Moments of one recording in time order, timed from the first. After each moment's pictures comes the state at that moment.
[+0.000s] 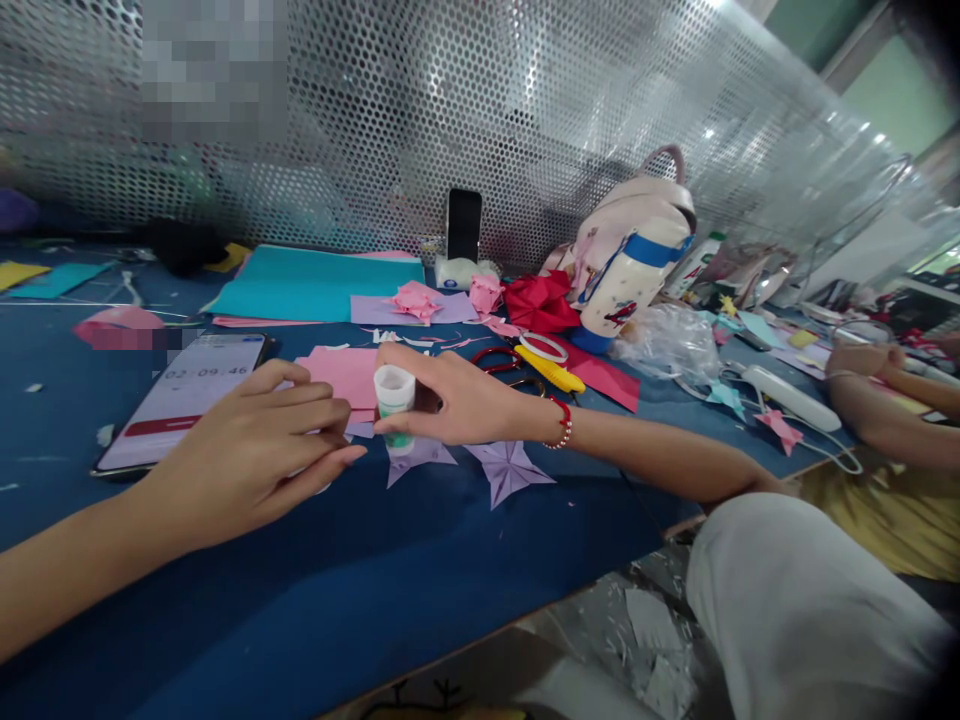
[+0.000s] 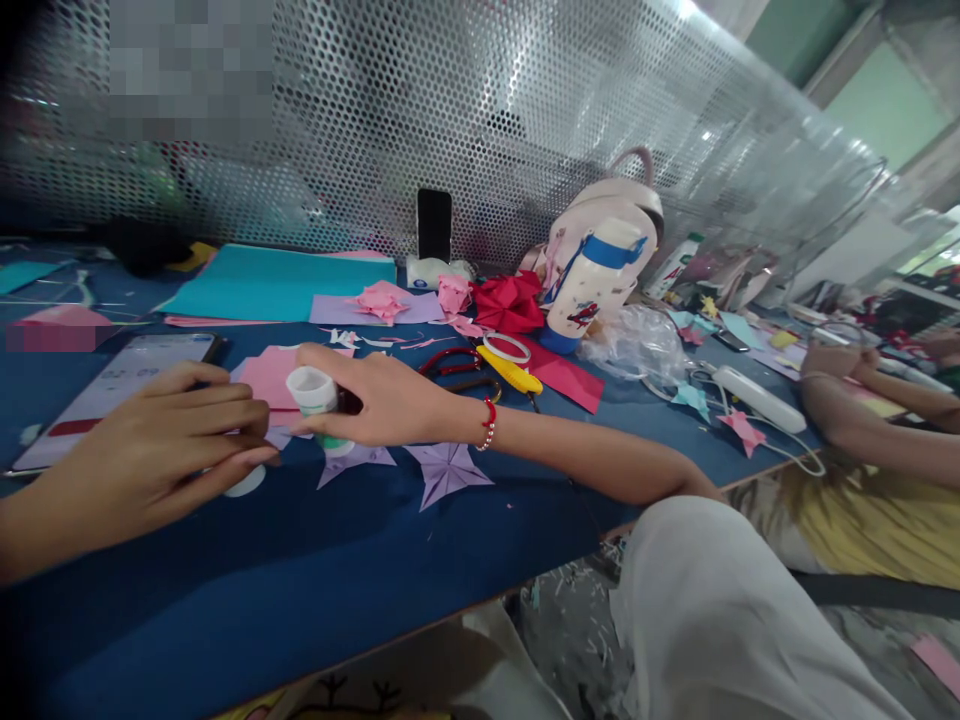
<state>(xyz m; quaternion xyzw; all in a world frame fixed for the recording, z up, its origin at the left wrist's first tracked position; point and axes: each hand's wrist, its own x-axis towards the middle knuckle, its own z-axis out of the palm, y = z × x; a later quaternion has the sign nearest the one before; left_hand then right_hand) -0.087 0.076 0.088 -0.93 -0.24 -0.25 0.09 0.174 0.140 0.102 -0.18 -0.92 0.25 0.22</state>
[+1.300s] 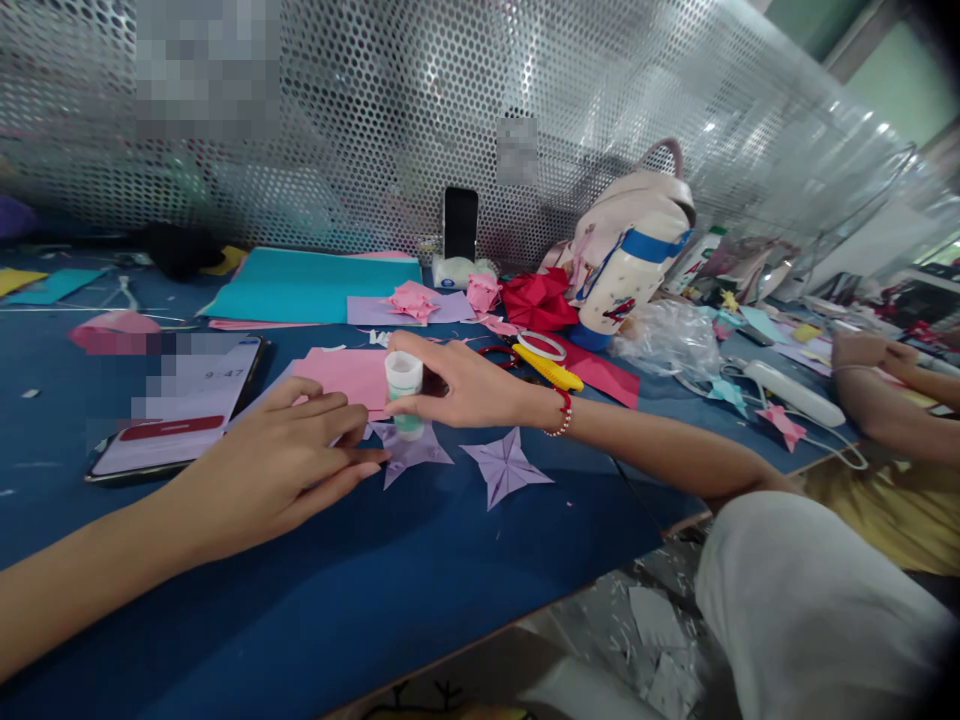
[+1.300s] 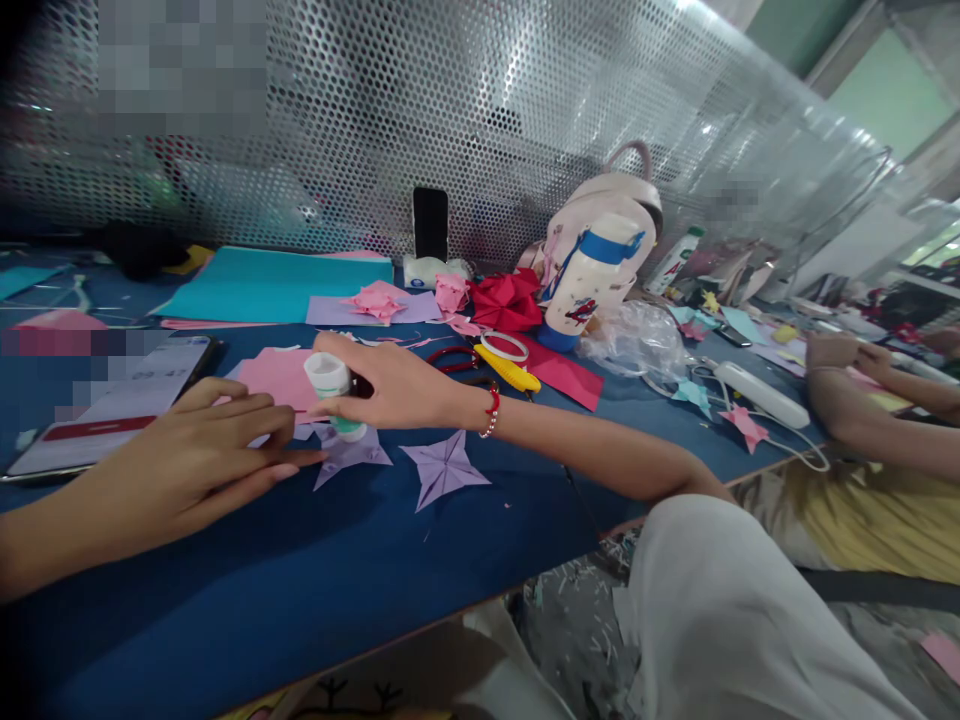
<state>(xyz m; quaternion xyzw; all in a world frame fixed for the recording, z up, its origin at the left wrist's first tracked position) -0.076 0.079 0.069 -0.94 -0.25 -0.22 0.10 0.183 0.154 0.100 -0.20 -0.92 0.23 0.24</state>
